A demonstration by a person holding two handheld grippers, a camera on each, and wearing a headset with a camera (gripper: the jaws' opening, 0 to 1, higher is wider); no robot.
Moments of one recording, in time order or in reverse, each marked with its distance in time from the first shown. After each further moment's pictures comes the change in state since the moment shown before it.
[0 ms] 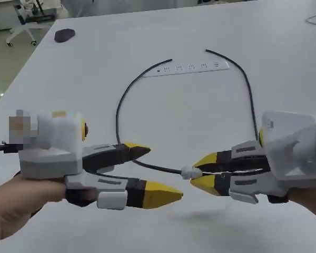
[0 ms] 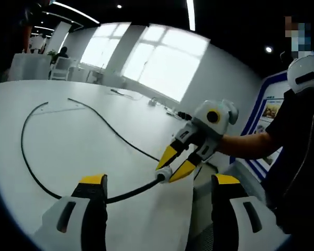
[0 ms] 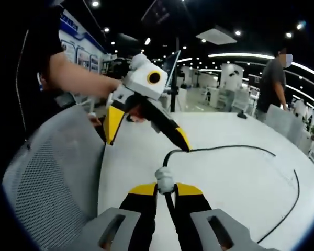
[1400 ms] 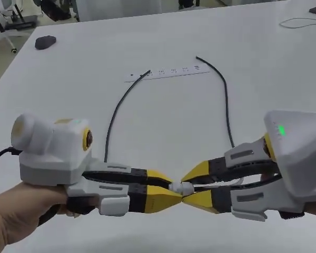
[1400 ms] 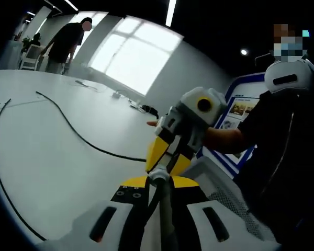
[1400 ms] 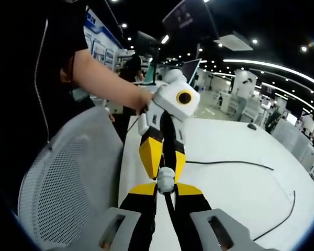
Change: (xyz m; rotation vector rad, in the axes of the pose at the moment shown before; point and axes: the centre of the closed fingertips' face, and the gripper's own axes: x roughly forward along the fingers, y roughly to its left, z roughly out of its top) left arm 0.019 -0.046 -0.019 0.005 0.099 -0.263; right arm -0.017 0.032 0.018 -0.086 0.024 0.066
